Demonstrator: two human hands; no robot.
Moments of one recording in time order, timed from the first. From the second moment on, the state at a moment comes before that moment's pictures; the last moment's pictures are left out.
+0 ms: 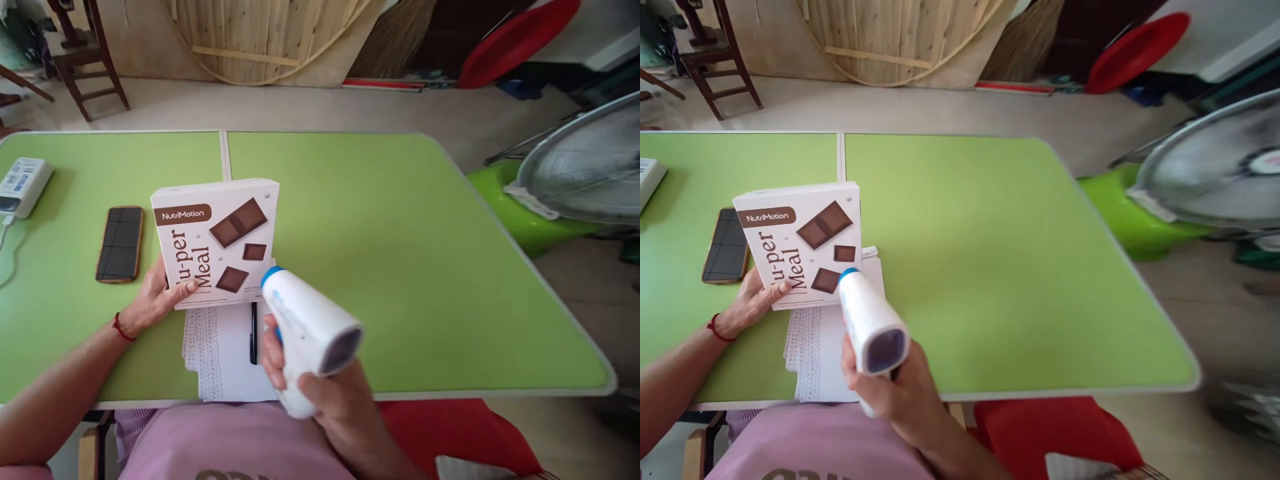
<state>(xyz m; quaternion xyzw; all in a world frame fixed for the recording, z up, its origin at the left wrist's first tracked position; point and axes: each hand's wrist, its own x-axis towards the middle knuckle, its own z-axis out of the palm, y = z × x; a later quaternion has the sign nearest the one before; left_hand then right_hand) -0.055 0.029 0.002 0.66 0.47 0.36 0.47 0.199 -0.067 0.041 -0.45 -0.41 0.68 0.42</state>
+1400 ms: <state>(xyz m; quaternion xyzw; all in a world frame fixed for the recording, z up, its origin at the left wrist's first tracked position) -0.051 0.033 0.011 0.68 0.43 0.33 0.49 0.161 -0.060 0.004 -0.44 -0.35 0.73 0.38</state>
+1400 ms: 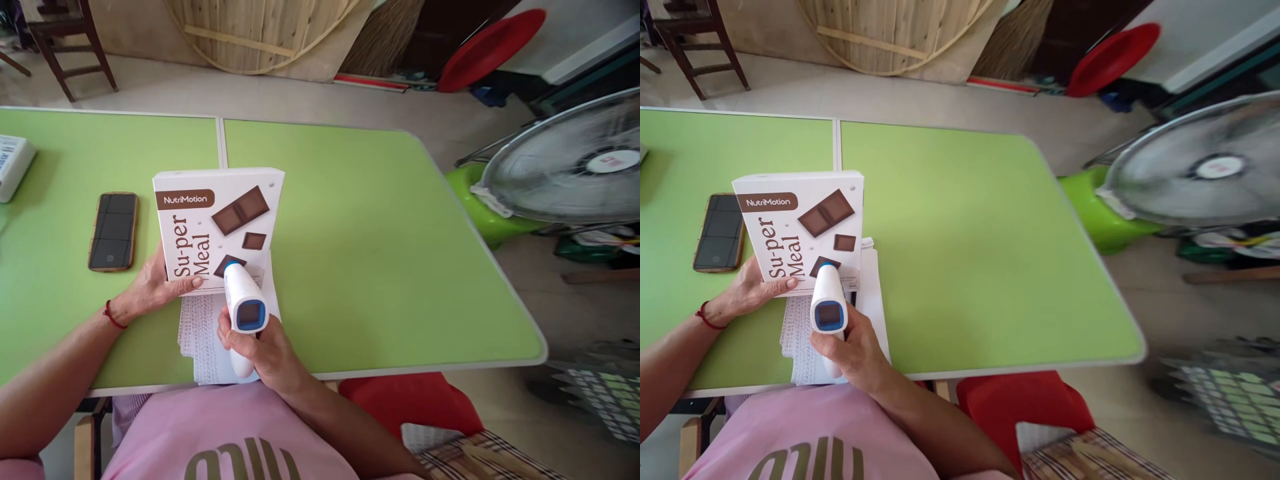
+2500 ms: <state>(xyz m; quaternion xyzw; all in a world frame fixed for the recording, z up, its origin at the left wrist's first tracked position) -0.057 0.030 0.015 0.72 0.51 0.29 0.38 0.275 0.001 0.005 -0.57 -0.80 0.12 0.14</state>
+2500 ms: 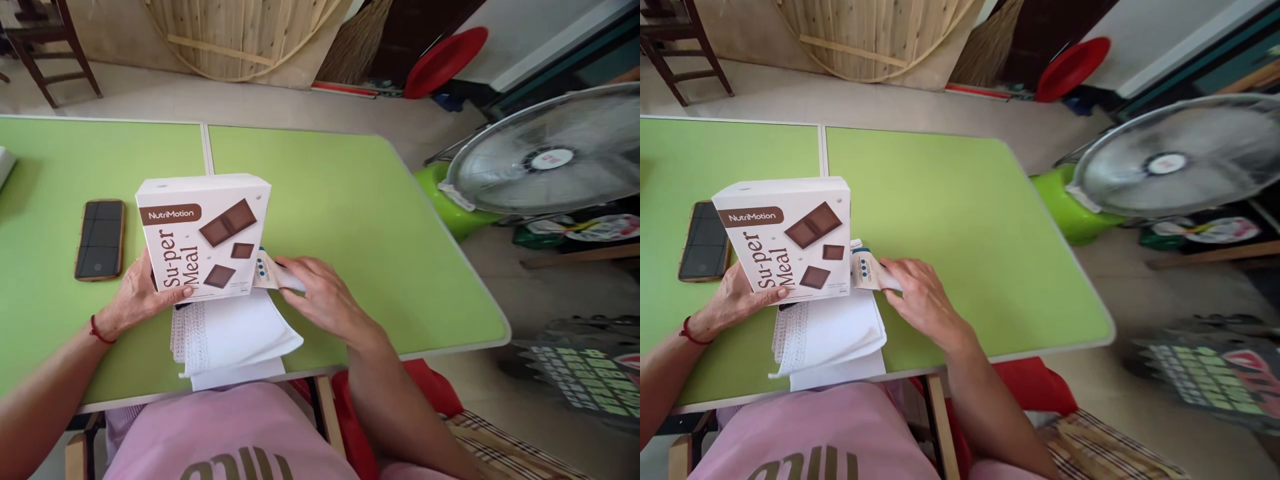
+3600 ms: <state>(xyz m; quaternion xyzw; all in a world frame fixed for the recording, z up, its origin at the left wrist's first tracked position) -0.049 0.040 -0.014 0.76 0.53 0.32 0.22 0.210 -0.015 0.019 -0.28 -0.92 0.09 0.25</state>
